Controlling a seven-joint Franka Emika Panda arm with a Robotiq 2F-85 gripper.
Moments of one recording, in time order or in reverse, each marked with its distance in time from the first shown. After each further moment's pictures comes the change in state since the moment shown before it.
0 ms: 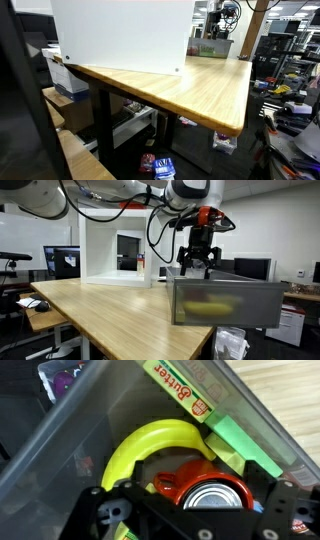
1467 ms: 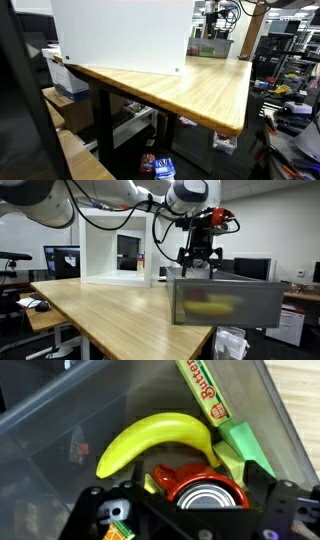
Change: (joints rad) arm 0.010 0.087 0.020 0.139 -0.090 -0.056 -0.231
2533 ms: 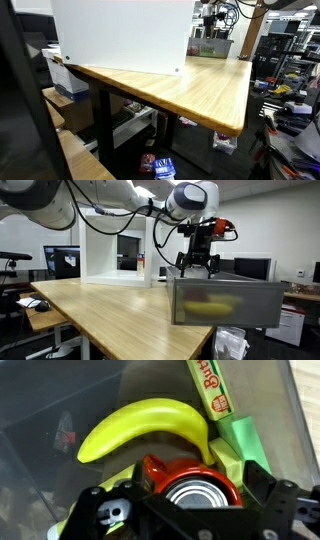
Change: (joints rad) arm 0.003 0.020 0.025 -0.008 0.000 0.017 -0.109
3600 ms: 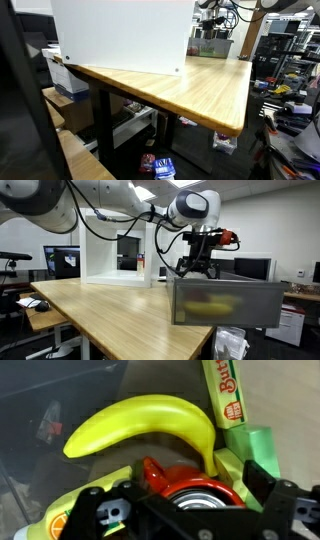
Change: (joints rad) arm -0.004 0.034 0.002 -0.003 0.000 0.007 -0.136
